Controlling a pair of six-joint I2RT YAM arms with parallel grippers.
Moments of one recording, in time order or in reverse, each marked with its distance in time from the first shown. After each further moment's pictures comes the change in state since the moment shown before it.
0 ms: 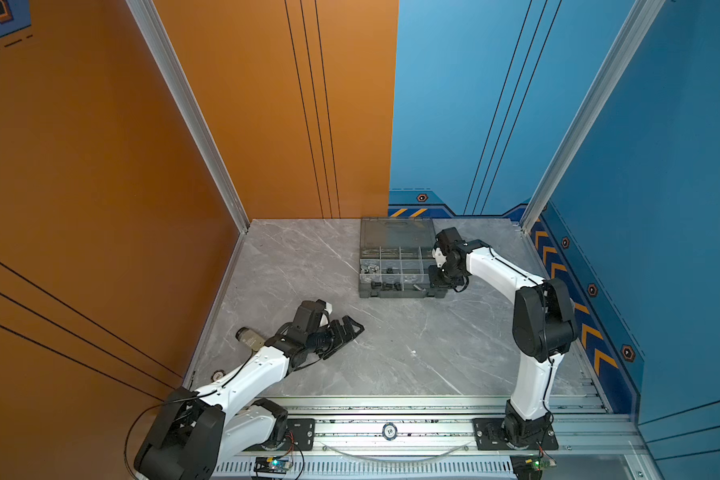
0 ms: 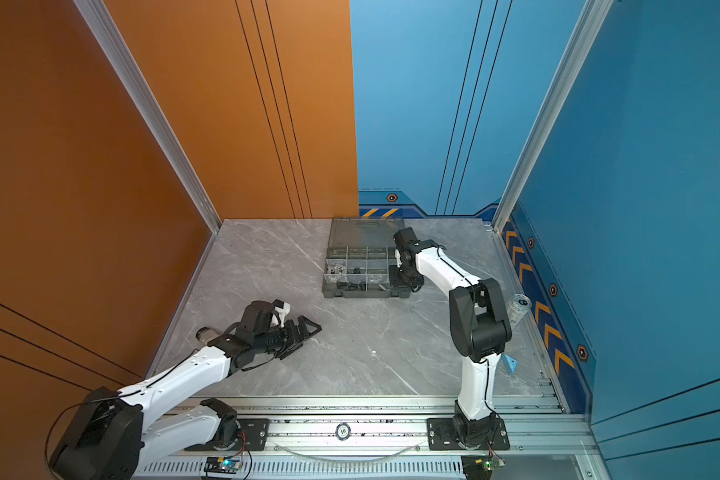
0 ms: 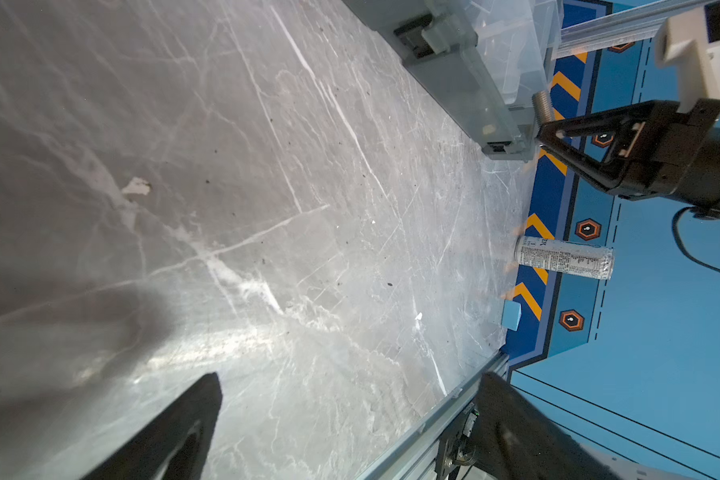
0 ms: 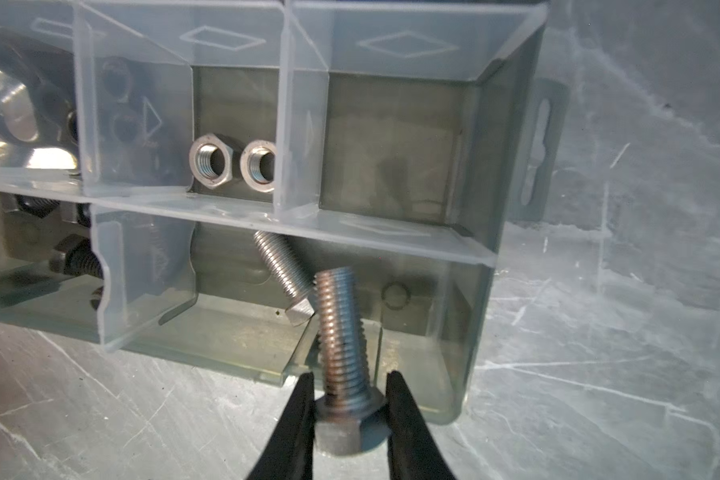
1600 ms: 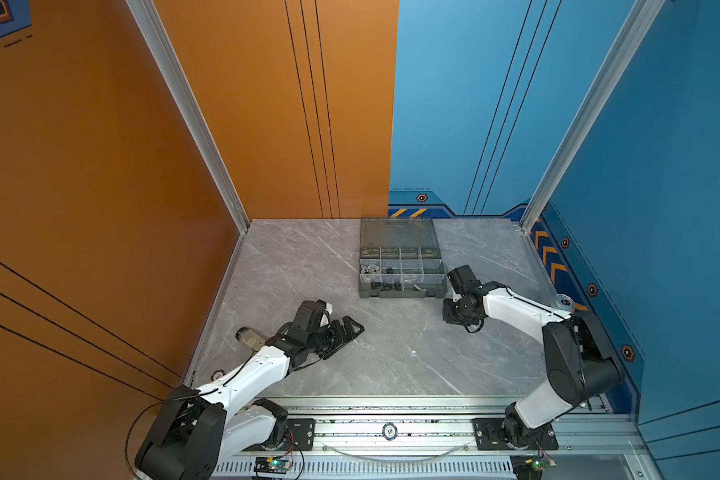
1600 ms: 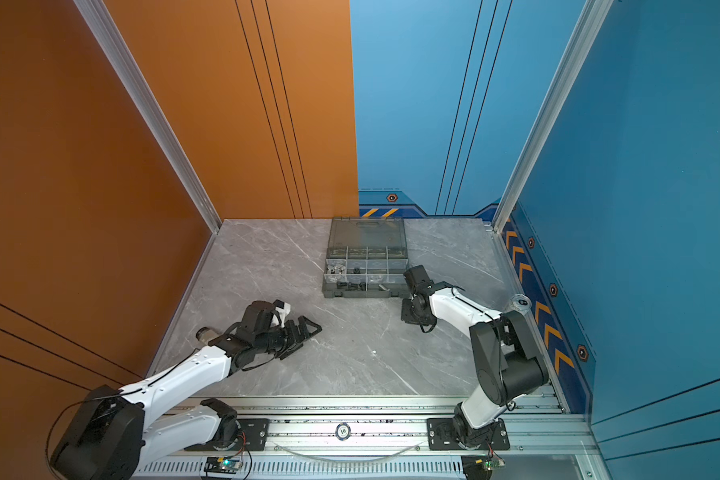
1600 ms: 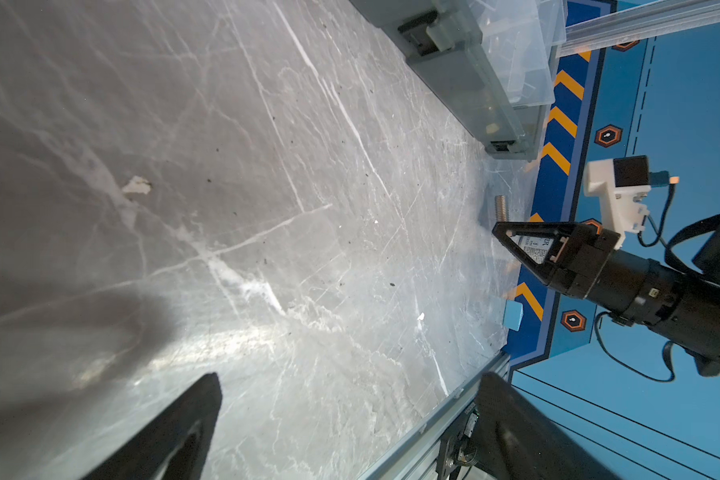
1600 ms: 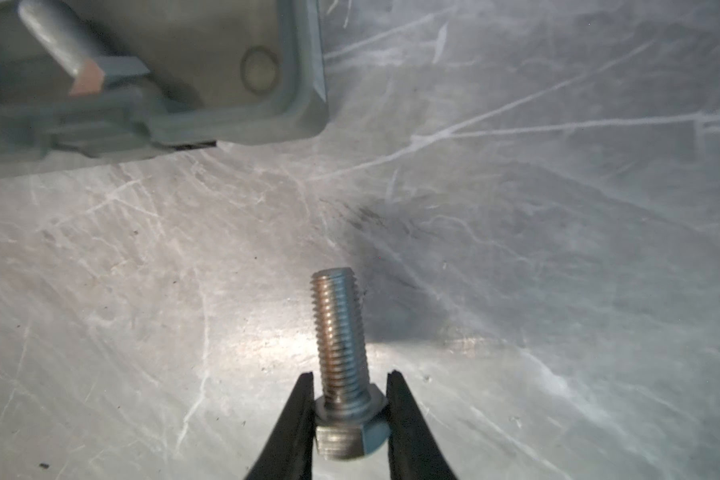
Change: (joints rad) left arm -0.005 0.012 0.000 0.006 0.000 0.000; right arm 0.028 -0.362 -0.578 0.235 0.091 0.219
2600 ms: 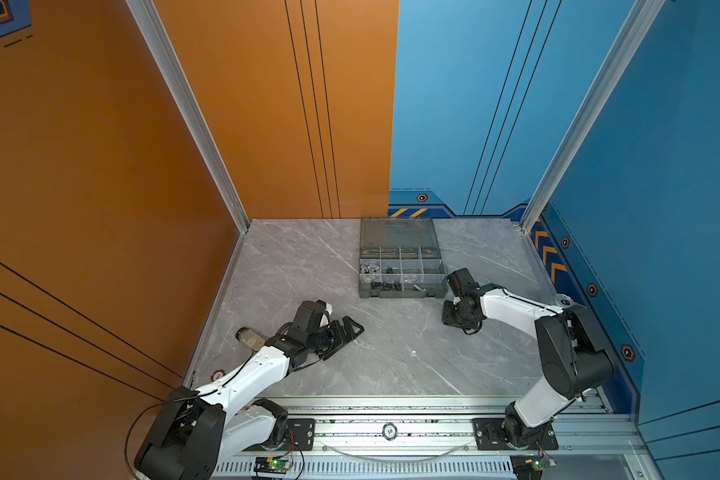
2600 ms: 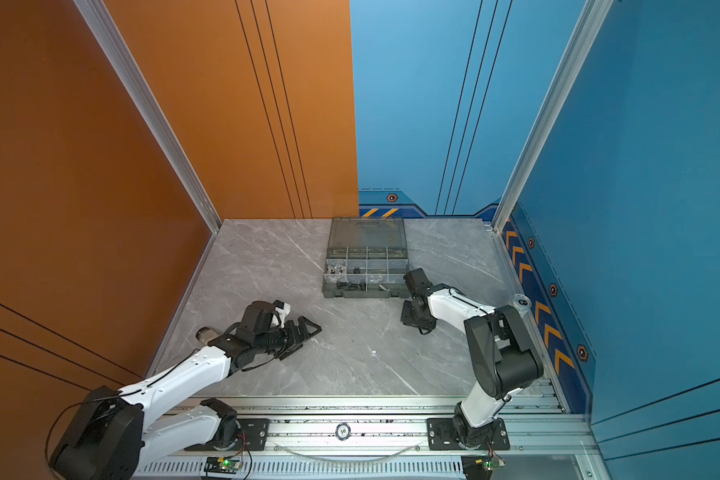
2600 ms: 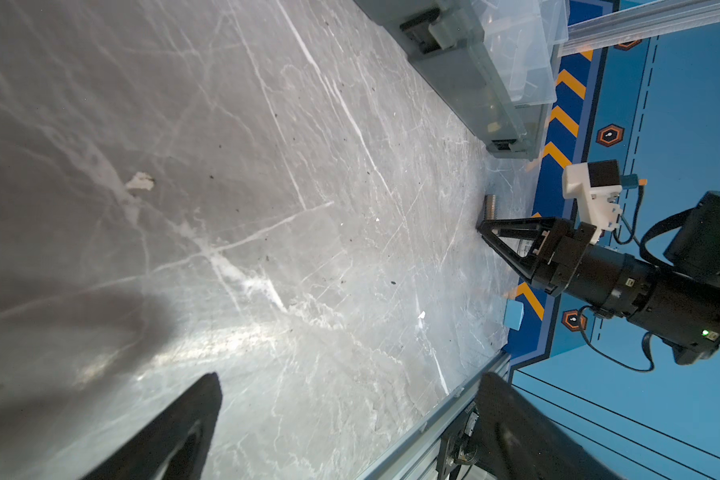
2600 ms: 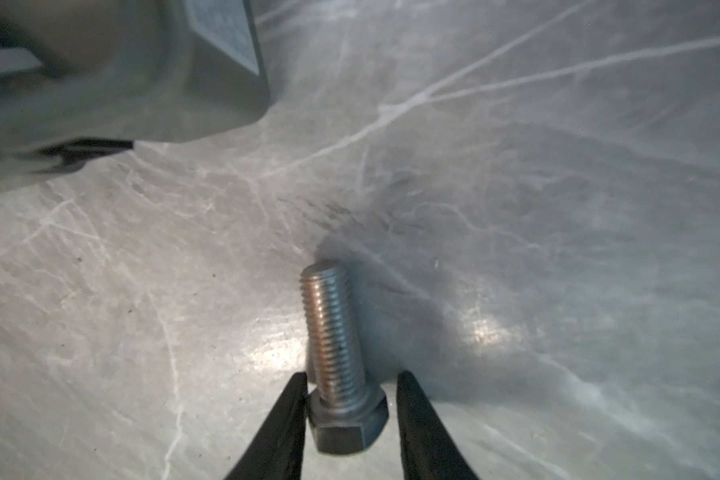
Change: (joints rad) left arm 0.000 -0.005 0.000 -0.011 0.000 0.000; right arm -0.005 0.066 -0.019 0.041 -0.003 0.106
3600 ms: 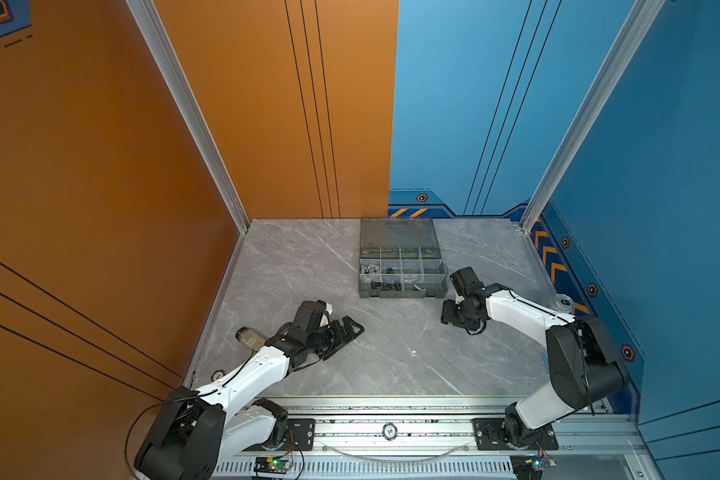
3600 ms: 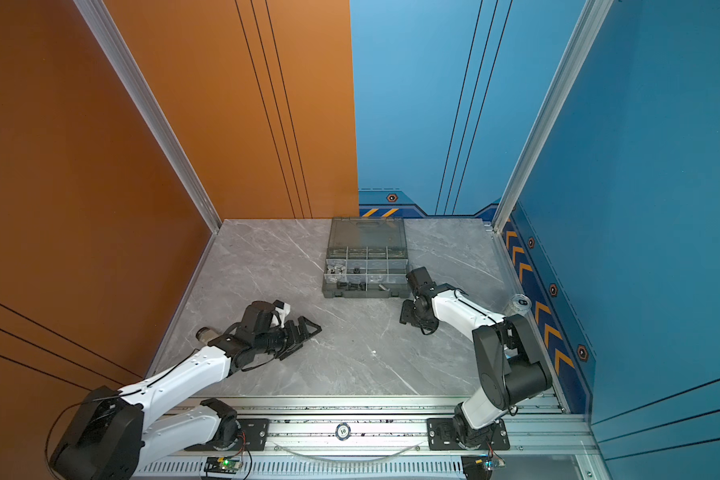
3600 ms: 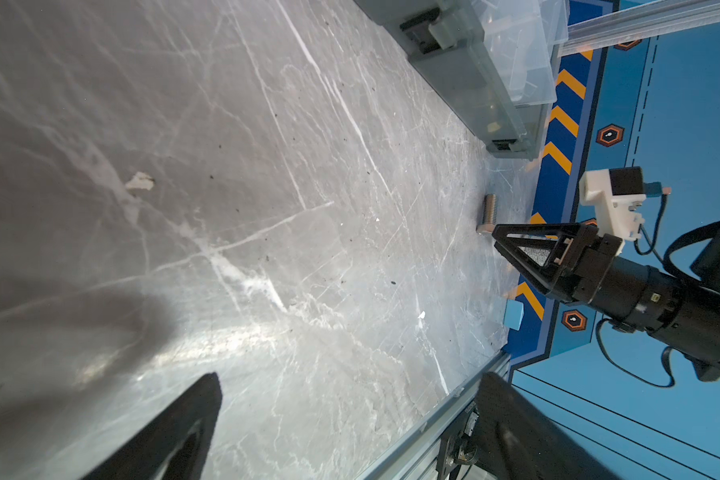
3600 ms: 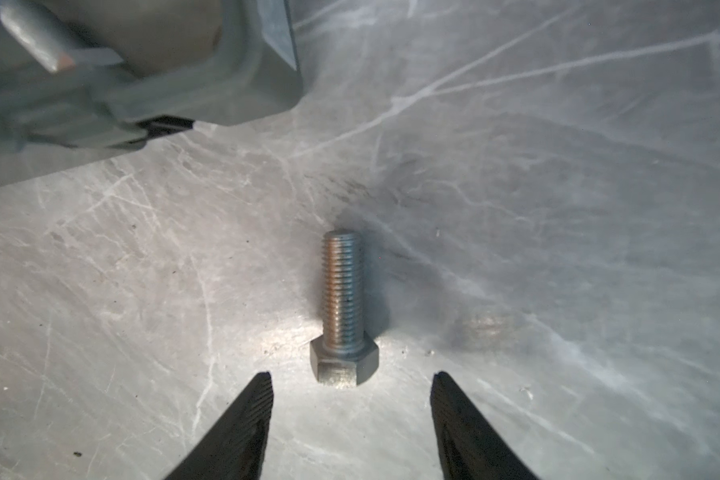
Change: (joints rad) left arm 0.000 0.000 0.000 0.000 0.000 0.000; right arm -0.006 -0.071 -0.009 -0.035 -0.034 -0.007
